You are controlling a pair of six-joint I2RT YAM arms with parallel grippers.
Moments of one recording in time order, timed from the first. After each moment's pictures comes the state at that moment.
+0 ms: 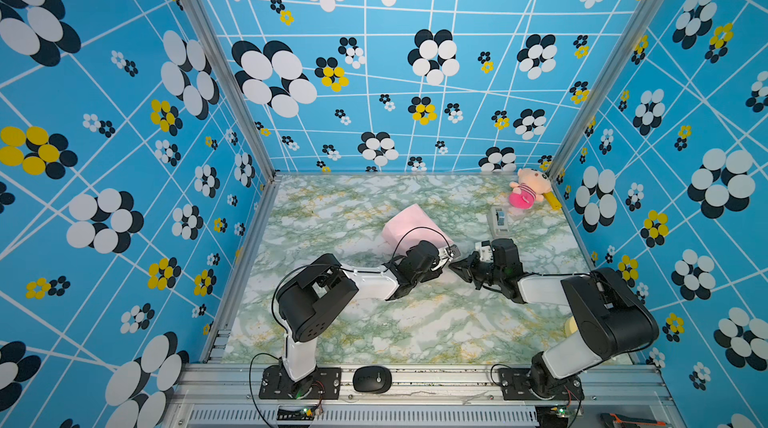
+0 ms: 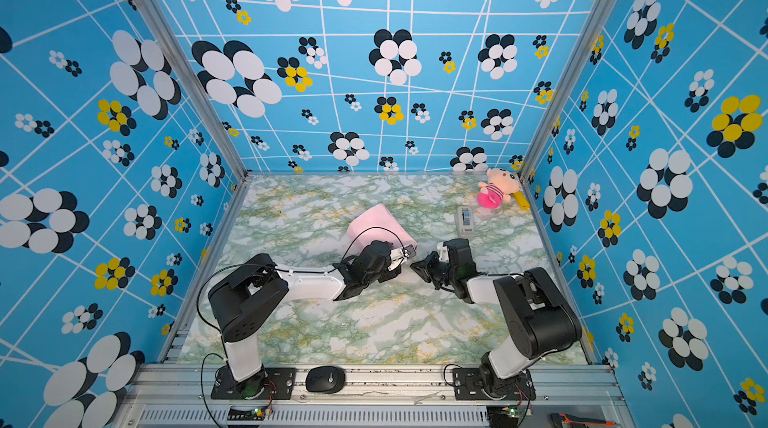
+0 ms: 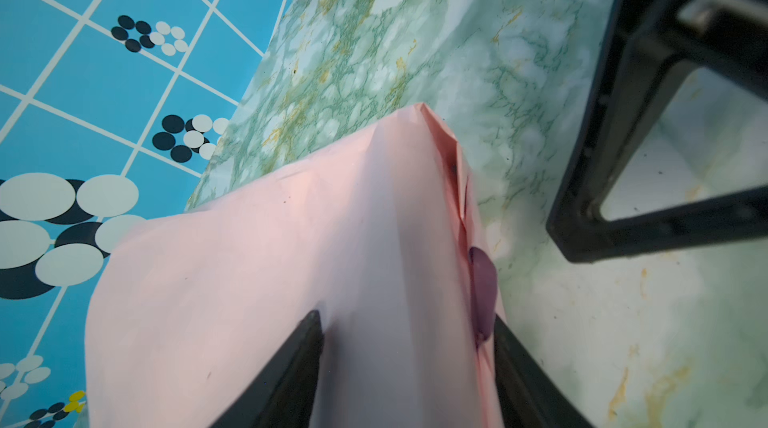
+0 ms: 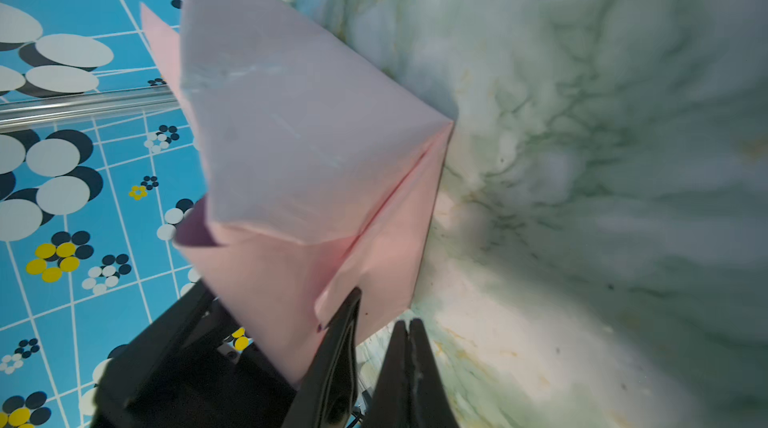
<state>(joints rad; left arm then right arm) -0.90 1.88 0.97 0.31 -0.25 0.51 0.30 1.61 0.48 0.45 -0.58 1.18</state>
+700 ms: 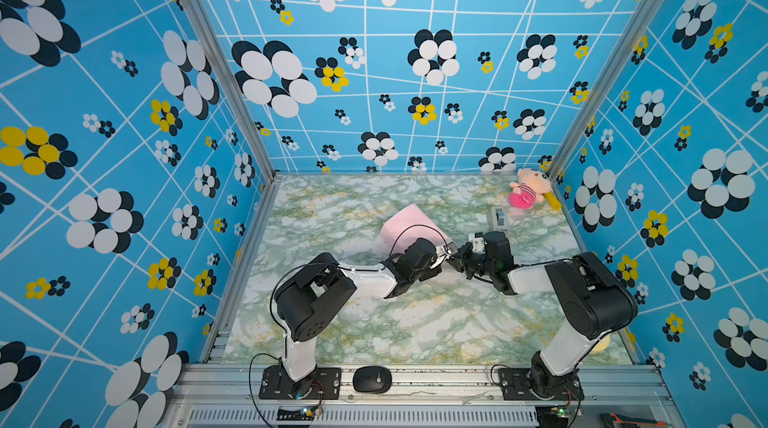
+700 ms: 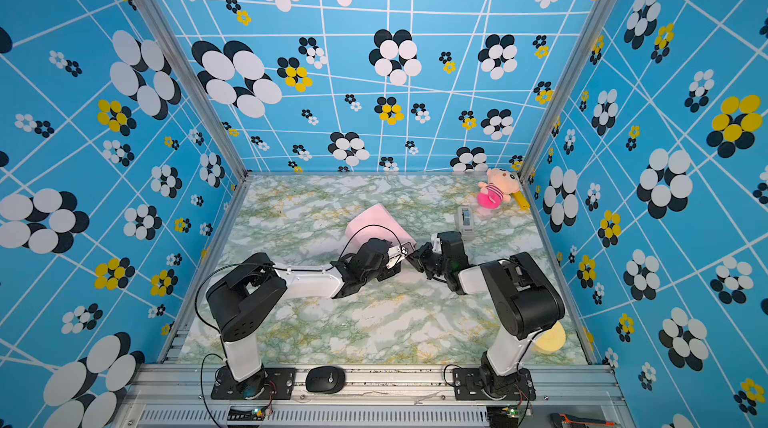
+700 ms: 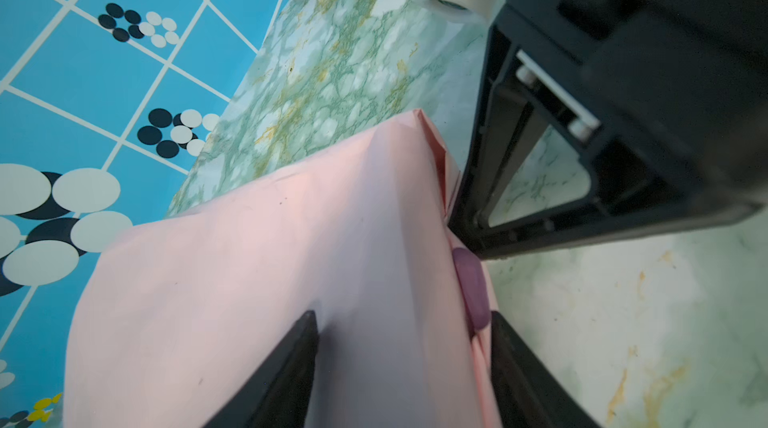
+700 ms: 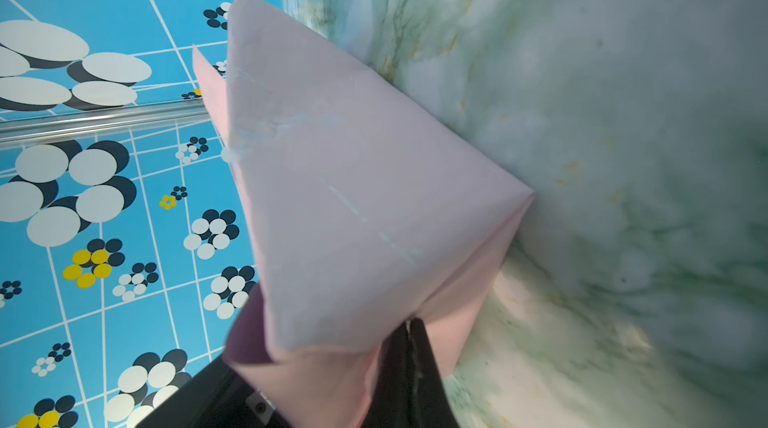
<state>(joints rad) -0.88 1.87 0.97 0.31 -0.21 0.48 0.32 1.72 0.57 0.59 -0.56 1.25</state>
